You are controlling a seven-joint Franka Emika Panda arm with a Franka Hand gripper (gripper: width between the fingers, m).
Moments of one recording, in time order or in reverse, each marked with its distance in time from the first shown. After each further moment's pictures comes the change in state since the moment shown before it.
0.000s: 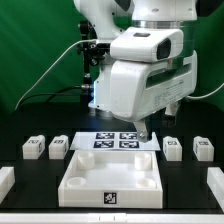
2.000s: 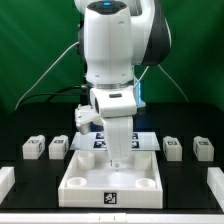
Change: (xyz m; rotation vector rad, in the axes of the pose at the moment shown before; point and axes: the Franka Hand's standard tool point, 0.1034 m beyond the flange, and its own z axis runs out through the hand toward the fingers) arm -0.133 -0.066 0.107 0.051 0.026 -0.778
